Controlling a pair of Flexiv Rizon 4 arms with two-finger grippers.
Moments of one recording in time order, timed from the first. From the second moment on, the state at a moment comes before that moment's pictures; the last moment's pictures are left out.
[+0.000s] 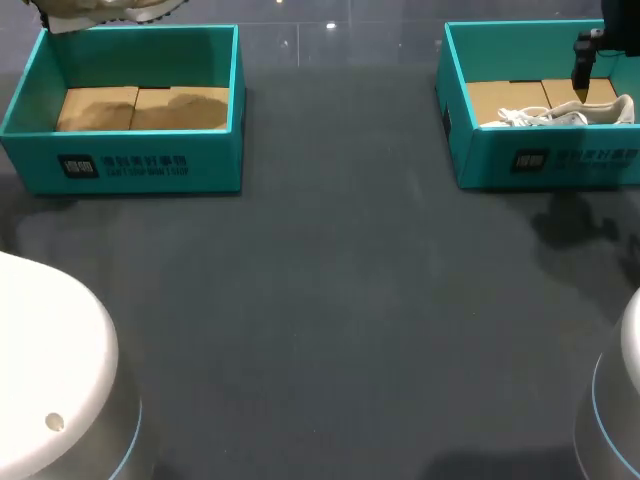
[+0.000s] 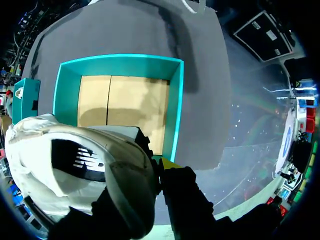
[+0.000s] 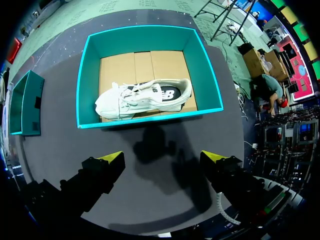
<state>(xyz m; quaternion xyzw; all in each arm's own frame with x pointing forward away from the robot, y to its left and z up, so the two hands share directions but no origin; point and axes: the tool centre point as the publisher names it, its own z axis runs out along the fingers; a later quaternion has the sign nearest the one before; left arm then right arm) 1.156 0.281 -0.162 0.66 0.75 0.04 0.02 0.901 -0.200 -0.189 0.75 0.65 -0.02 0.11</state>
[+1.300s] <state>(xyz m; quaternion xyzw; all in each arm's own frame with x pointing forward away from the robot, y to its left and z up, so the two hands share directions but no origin) 0.852 0.168 -0.123 0.69 0.72 -0.02 -0.10 0.901 -0.200 -0.189 0.75 0.65 -0.02 0.11</state>
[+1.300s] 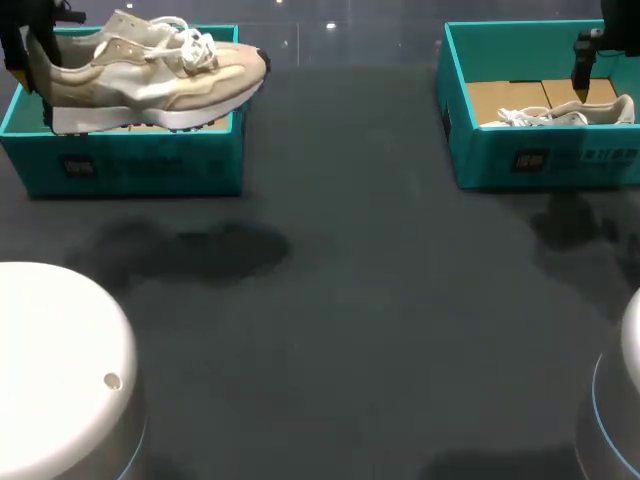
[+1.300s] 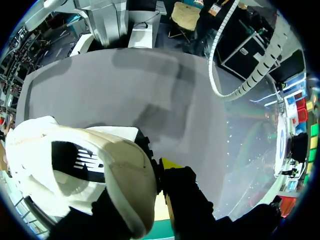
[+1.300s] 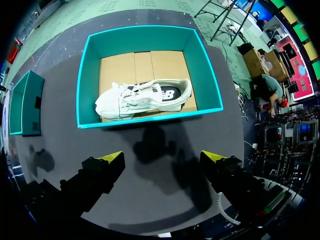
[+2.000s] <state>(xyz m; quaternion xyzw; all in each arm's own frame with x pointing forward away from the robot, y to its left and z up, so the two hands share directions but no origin) 0.732 0.082 -0.143 0.73 0.68 0.03 -0.07 0.901 -0.200 -0.189 0.75 0.65 -0.02 0.11</state>
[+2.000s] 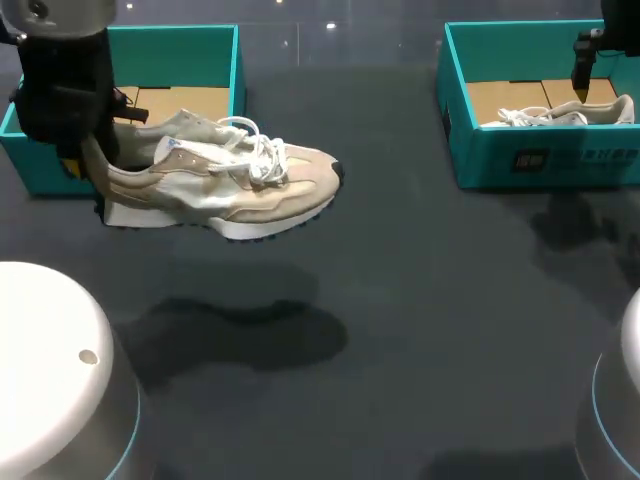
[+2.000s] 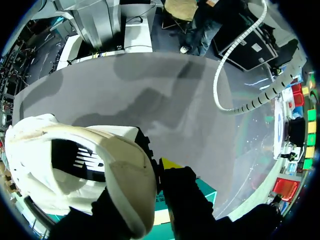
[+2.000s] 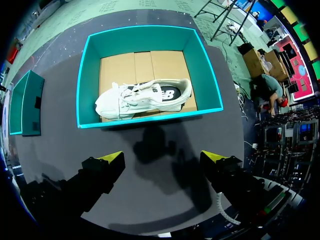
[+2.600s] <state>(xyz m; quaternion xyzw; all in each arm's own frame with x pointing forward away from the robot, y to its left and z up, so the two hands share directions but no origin) 0.719 0.065 -0.166 0.75 0.66 0.09 -0.03 0.901 -0.200 -0.189 0.75 0.65 -0.02 0.11</state>
